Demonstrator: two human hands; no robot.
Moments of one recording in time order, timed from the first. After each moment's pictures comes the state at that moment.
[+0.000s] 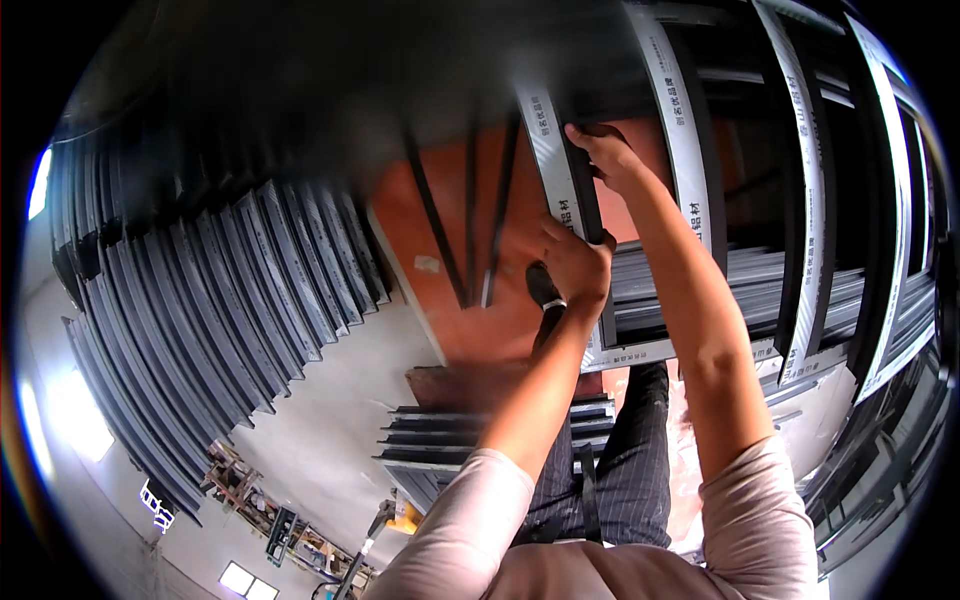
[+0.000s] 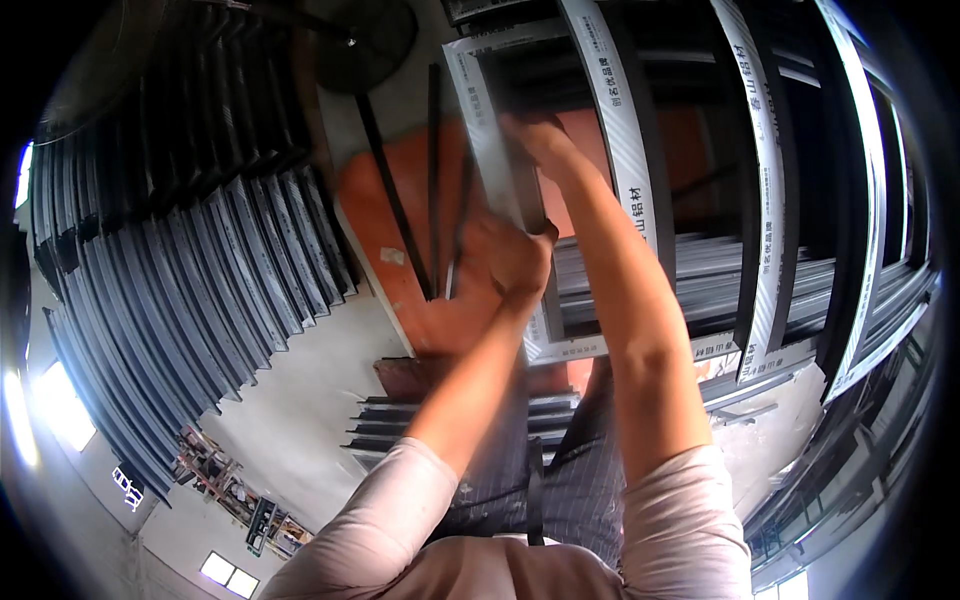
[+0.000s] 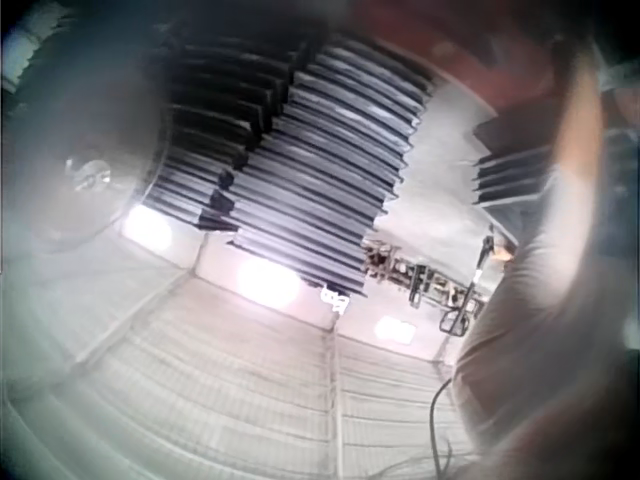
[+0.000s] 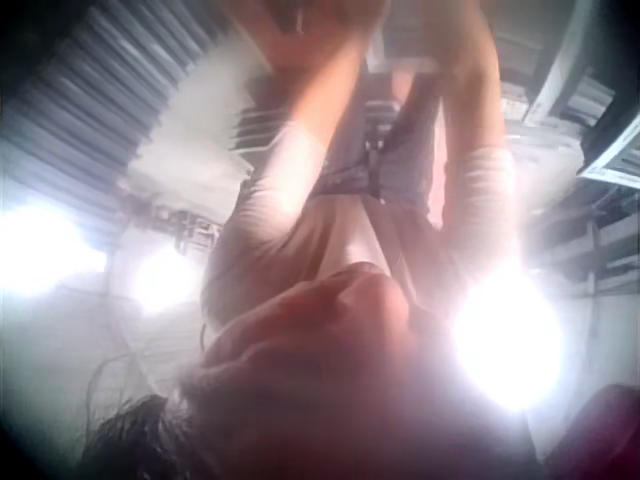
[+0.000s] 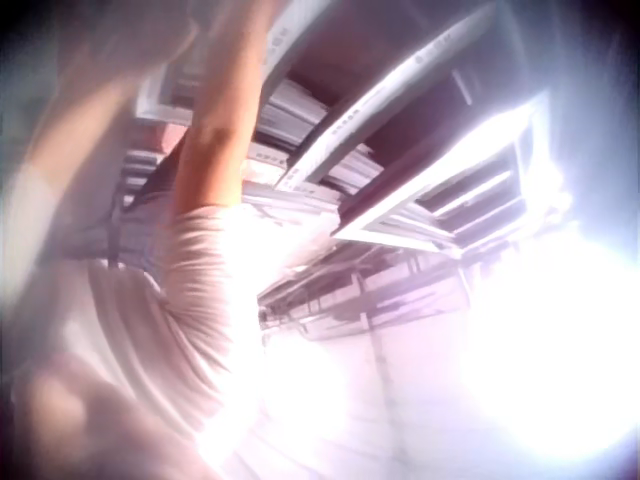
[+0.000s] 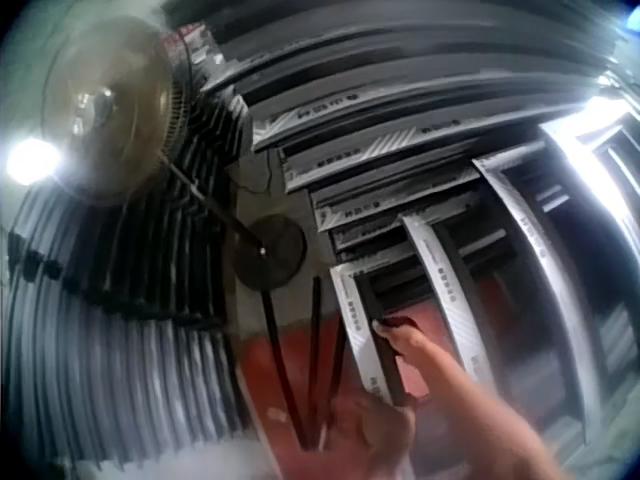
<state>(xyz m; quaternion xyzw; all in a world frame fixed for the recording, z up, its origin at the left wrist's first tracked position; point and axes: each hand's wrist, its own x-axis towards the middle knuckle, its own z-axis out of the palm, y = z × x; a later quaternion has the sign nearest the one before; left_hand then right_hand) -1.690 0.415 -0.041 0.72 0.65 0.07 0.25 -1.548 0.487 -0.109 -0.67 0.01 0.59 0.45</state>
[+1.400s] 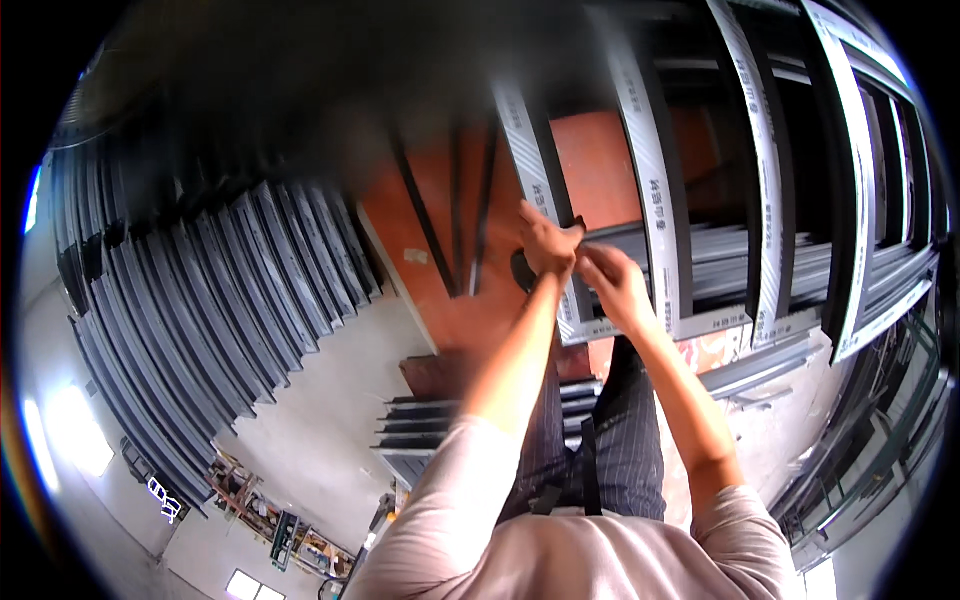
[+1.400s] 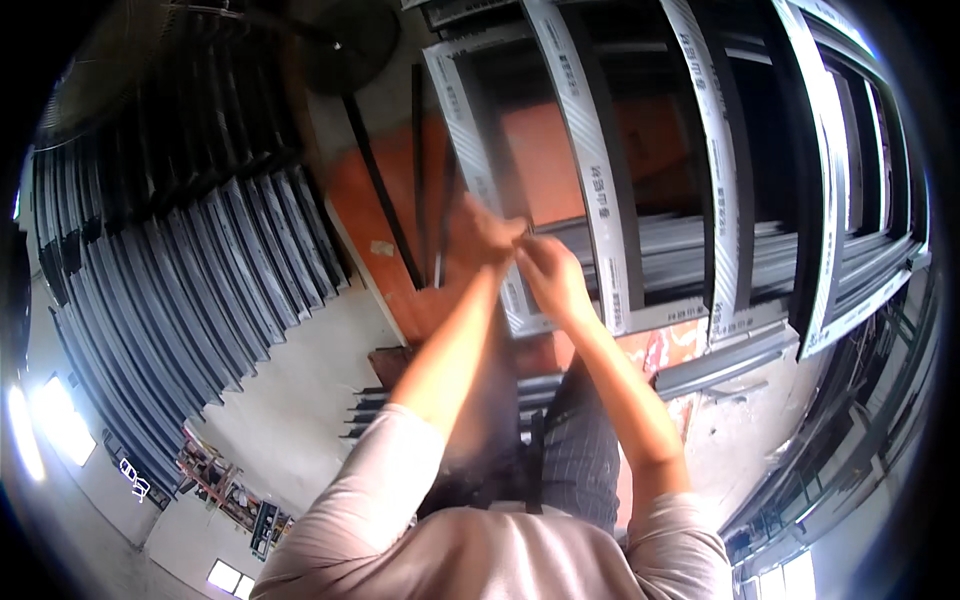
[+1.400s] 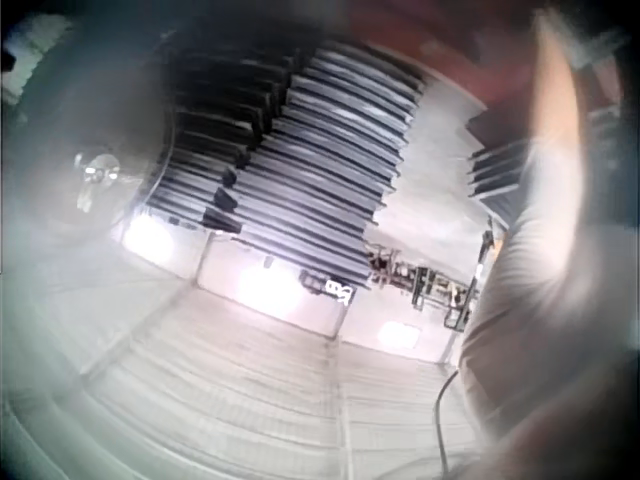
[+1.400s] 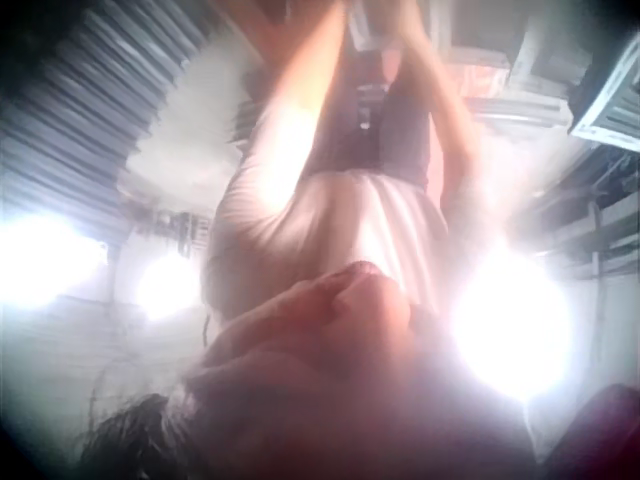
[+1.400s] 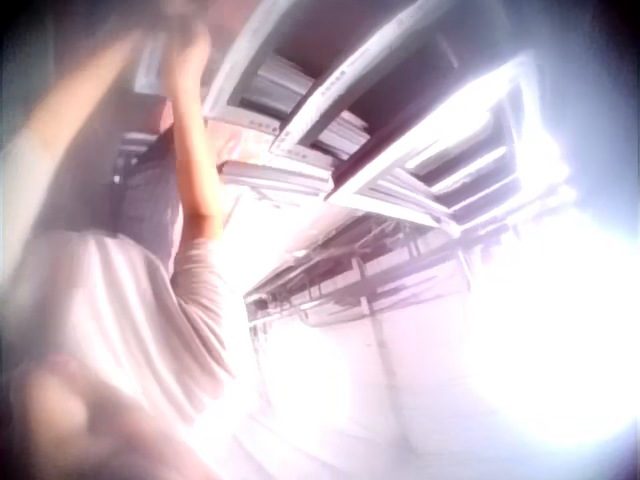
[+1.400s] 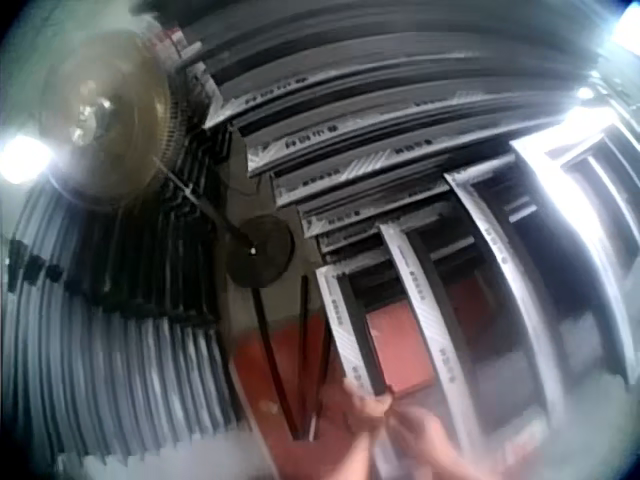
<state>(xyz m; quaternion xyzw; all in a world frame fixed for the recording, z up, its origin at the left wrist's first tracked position) -1.696 0.417 -0.017 0.71 0.61 -0.03 0.35 -1.652 0.293 0.004 -0.76 -0.24 0.43 0.43</state>
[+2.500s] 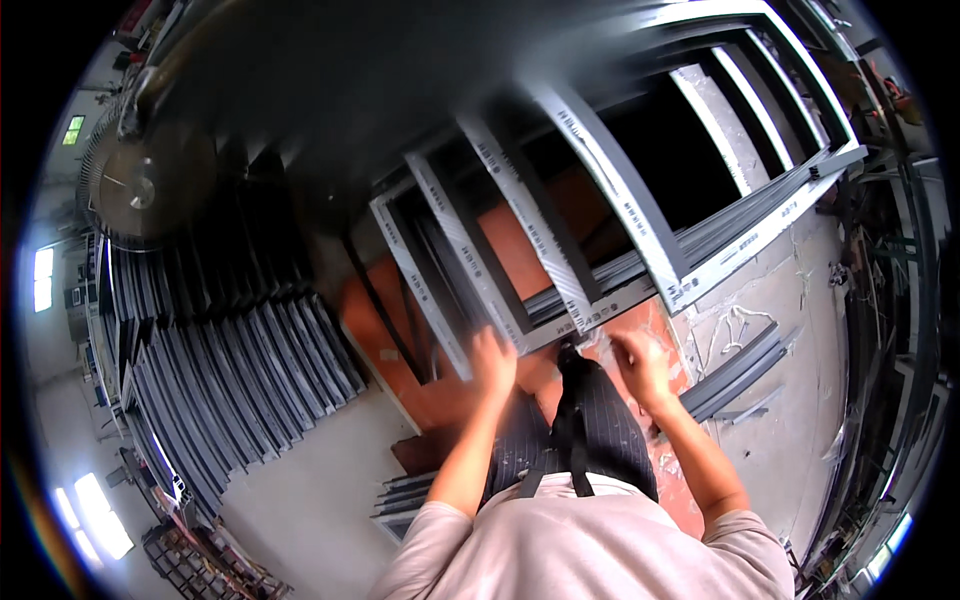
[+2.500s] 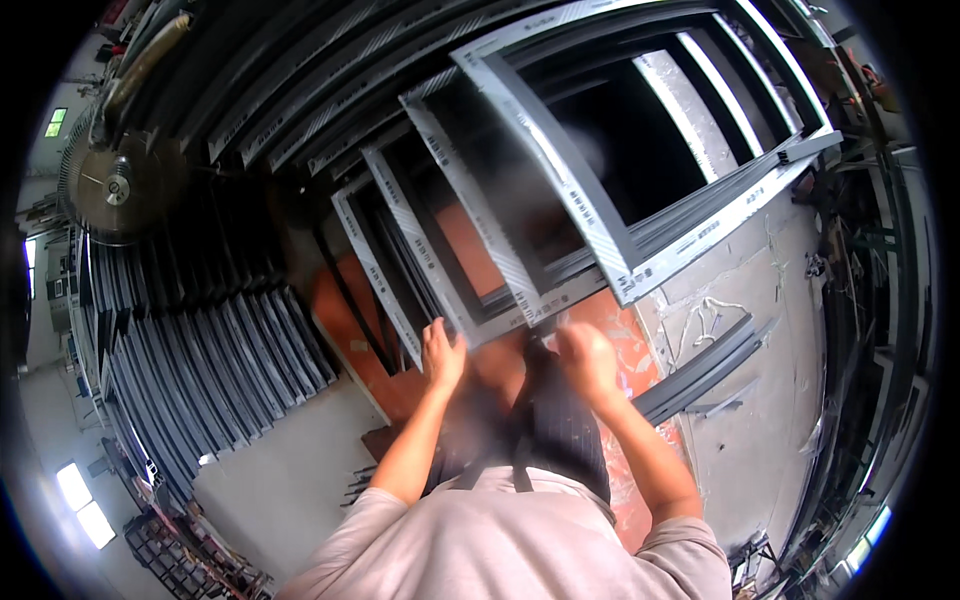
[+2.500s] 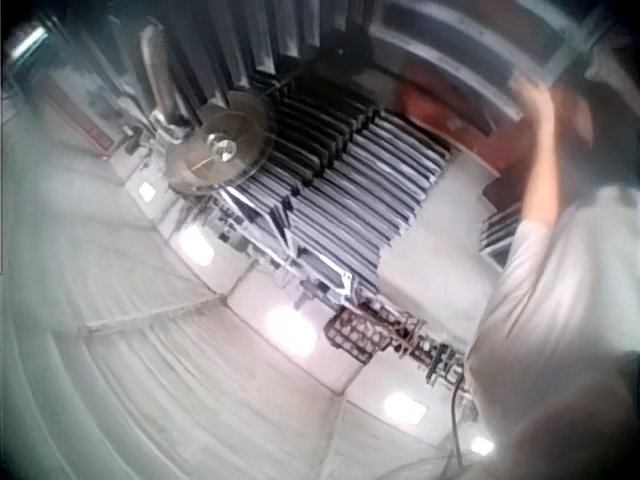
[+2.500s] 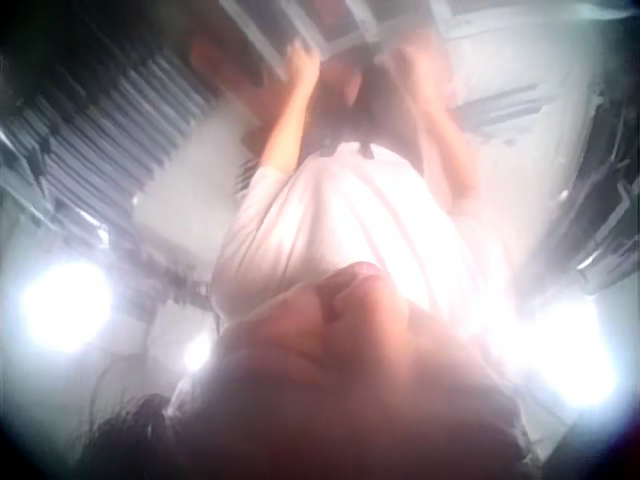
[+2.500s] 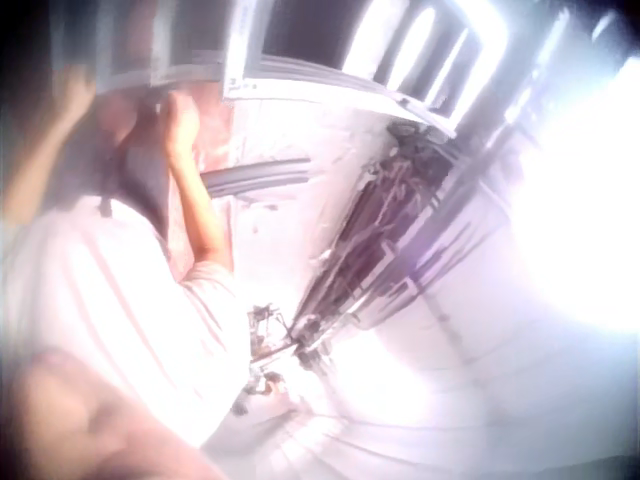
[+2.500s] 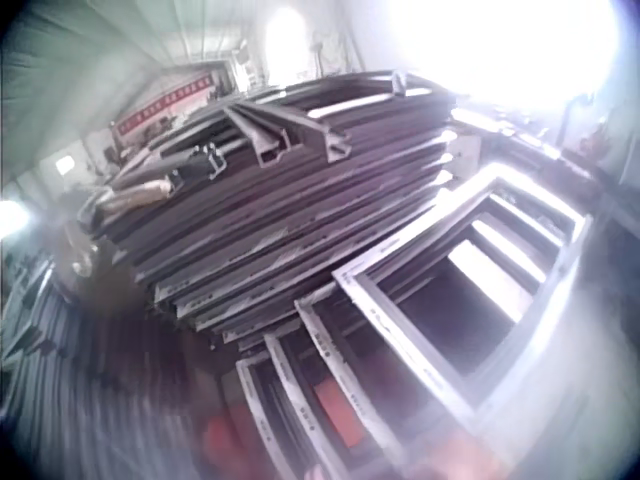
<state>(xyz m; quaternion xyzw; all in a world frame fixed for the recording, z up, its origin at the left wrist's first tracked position) -1.702 0.228 0.082 0.86 0.43 0.01 0.26 -1.533 0.017 0.195 -0.88 -0.29 0.16 0.33</state>
